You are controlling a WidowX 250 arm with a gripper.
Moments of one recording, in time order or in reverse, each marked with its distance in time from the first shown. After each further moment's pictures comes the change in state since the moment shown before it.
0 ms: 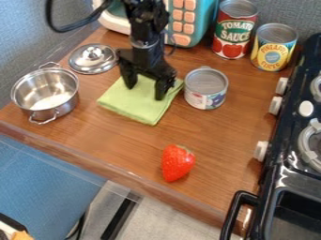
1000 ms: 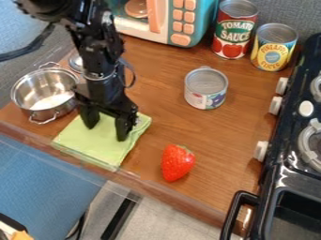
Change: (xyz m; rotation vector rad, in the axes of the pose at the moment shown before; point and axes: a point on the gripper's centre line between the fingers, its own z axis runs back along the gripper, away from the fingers) arm -0.087 0.004 0.013 -0.099 0.135 0.027
